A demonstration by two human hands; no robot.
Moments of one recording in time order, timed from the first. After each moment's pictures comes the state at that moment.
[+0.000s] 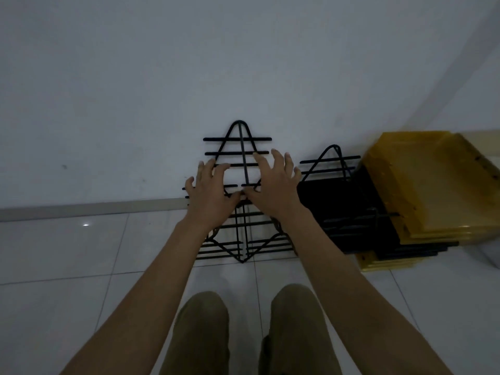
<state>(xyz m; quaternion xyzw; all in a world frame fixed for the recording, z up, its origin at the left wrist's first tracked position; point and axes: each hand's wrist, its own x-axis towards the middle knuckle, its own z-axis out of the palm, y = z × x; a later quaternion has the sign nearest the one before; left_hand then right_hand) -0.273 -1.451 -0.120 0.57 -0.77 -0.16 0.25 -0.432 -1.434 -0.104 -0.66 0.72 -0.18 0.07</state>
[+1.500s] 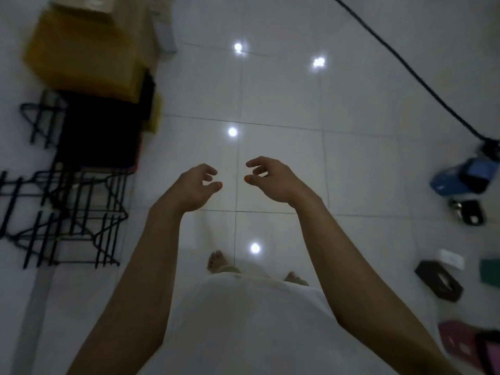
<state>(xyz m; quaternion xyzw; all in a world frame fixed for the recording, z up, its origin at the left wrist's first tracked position) -0.259 -1.134 0.161 0.03 -0.87 -0.40 -0.28 -0.254 -0.924 0.196 0.09 0.85 -0.43 0.28</state>
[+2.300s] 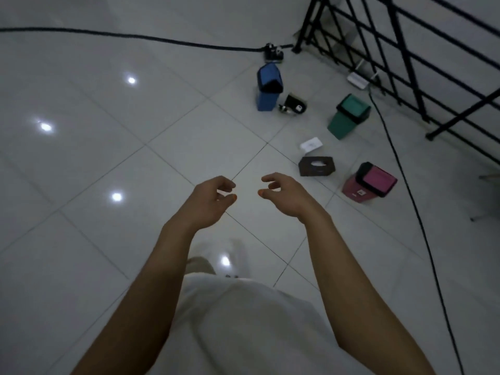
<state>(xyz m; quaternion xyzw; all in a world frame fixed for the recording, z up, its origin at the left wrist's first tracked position) -0.088 -0.642 0.194 -0.42 -0.75 -0.34 -0.39 0.081 -0.518 0.217 0.50 0.72 -0.49 0.03</state>
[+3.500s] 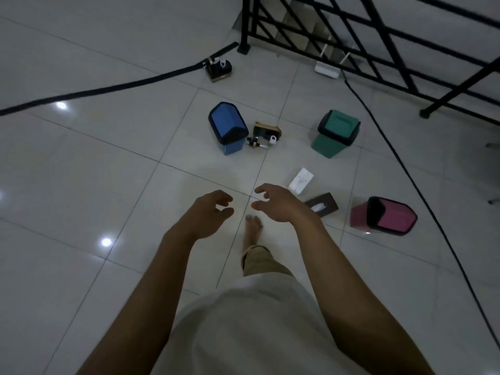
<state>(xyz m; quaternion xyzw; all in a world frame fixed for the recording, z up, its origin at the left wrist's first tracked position) -0.310 -0.059 0.130 -0.52 -0.69 -0.15 -0.47 -0.121 0.014 0.147 0.58 0.64 -0.50 0.09</state>
